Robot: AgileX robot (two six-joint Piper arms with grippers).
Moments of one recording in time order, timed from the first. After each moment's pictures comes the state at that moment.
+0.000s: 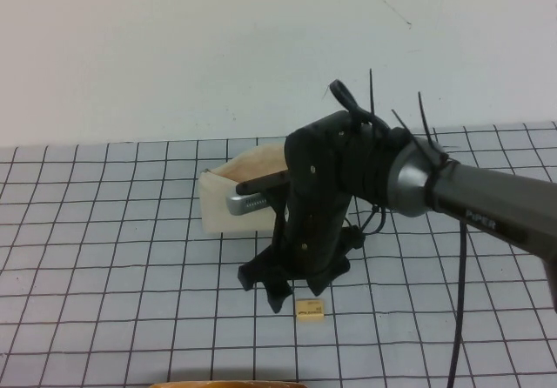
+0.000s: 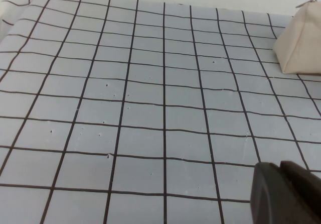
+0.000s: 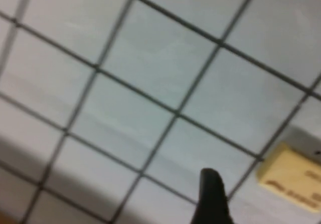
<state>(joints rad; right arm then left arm) 0.72 2.23 -1.85 0.13 1.10 0.18 0.00 -0.01 0.02 -0.09 0.37 -0.08</state>
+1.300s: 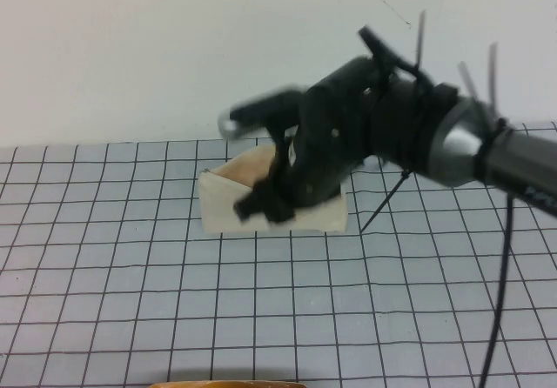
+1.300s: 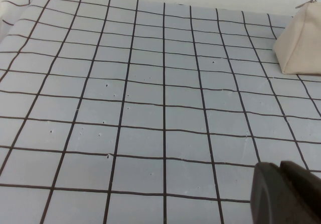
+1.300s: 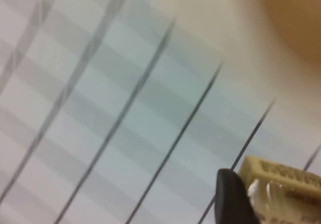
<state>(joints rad) 0.73 2.10 -1.86 -0.05 0.93 0.19 0.00 -0.01 0.02 -0.09 0.37 -0.08</state>
